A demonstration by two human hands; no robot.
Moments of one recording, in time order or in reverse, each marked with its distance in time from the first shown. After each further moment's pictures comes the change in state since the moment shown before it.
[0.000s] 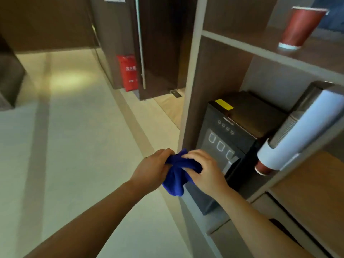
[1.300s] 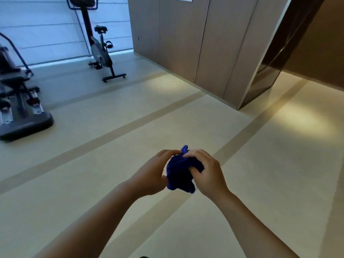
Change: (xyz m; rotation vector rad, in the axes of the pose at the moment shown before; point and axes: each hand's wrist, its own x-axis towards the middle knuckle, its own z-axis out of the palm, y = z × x) left_hand -0.253 -0.525 -0.393 -0.100 0.709 -1.034; right_hand 0.363 -0.422 0.651 0.532 -0.940 -0.729
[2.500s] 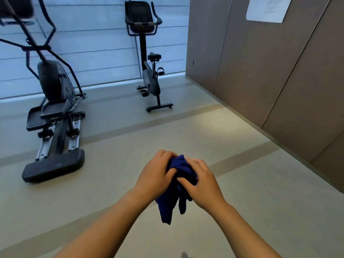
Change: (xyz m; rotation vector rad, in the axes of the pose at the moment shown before) left_hand 0.558 -0.380 -0.433 0.164 0.502 -0.223; right_hand 0.790 0.148 0.302 0.120 -0.289 -0.032
